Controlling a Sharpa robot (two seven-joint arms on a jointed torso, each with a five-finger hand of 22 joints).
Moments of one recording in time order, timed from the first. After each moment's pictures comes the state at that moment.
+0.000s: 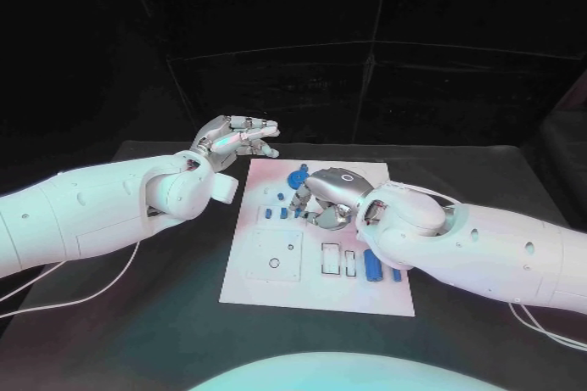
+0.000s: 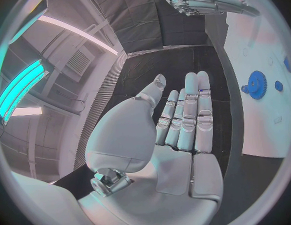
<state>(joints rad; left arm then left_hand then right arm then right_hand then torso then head) 1.26 -0.83 -0.15 1.40 0.04 -0.19 0.46 1.32 0.01 0.14 -0.11 0.05 0.96 0.22 0.13 0.07 0.93 0.16 0.23 0.07 1.11 0.07 0.61 0.36 0.18 1.12 0.17 0.33 0.22 1.14 -0.61 -0.07 1.59 -1.64 -0.31 -0.13 1.43 -0.07 0.47 -0.01 0.16 1.10 0.15 0.12 0.08 1.15 0.08 0.19 0.07 1.46 0.00 1.19 1.06 0.10 1.27 0.10 1.33 1.13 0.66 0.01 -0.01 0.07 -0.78</state>
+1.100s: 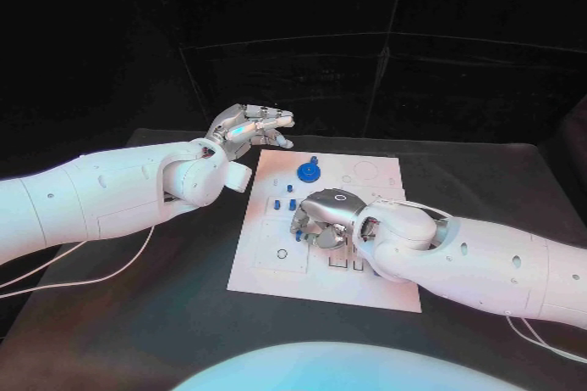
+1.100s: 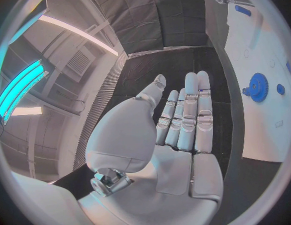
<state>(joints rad) 1.26 -0.81 -0.15 1.38 0.04 -0.18 0.46 1.32 0.02 0.14 -0.10 0.05 0.96 0.22 0.13 0.07 0.93 0.16 0.24 0.07 1.11 0.07 0.61 0.36 0.18 1.12 0.17 0.33 0.22 1.11 -0.55 -0.13 1.55 -1.65 -0.23 -0.10 1.43 -0.07 0.47 -0.02 0.16 1.09 0.15 0.12 0.07 1.15 0.08 0.18 0.07 1.46 0.00 1.20 1.06 0.10 1.27 0.10 1.33 1.13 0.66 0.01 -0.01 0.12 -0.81</state>
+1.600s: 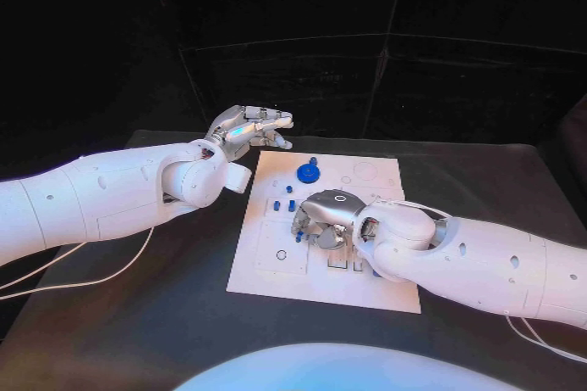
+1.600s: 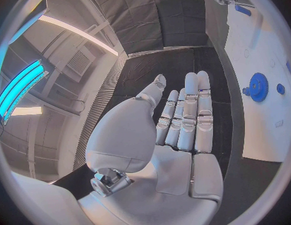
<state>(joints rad) 1.26 -0.81 -0.15 1.38 0.04 -0.18 0.46 1.32 0.02 0.14 -0.10 0.05 0.96 0.22 0.13 0.07 0.93 0.16 0.24 0.07 1.11 0.07 0.61 0.36 0.18 1.12 0.17 0.33 0.22 1.11 -0.55 -0.13 1.54 -1.66 -0.22 -0.10 1.43 -0.07 0.47 -0.02 0.16 1.09 0.15 0.11 0.07 1.15 0.08 0.18 0.07 1.46 0.00 1.20 1.06 0.10 1.27 0.10 1.33 1.13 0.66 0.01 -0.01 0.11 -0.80</state>
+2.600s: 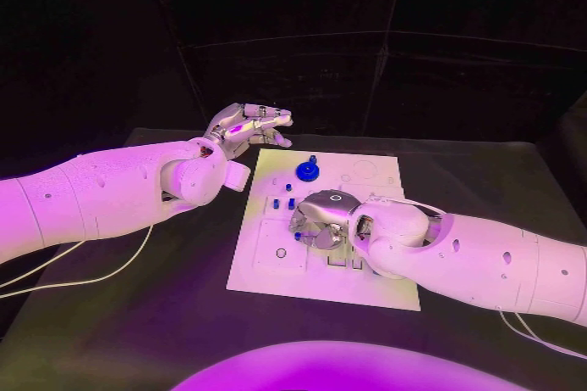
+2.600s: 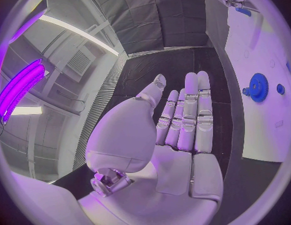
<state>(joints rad) 1.26 -0.81 -0.15 1.38 0.04 -0.17 0.46 1.32 0.02 0.13 -0.11 0.05 0.96 0.22 0.13 0.07 0.92 0.16 0.25 0.07 1.11 0.07 0.61 0.36 0.18 1.12 0.17 0.33 0.21 1.11 -0.53 -0.13 1.52 -1.66 -0.17 -0.12 1.37 -0.11 0.44 -0.01 0.17 0.97 0.17 0.07 0.06 1.00 0.12 0.11 0.06 1.46 0.03 1.15 0.99 0.10 1.19 0.13 1.27 1.02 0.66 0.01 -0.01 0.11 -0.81</state>
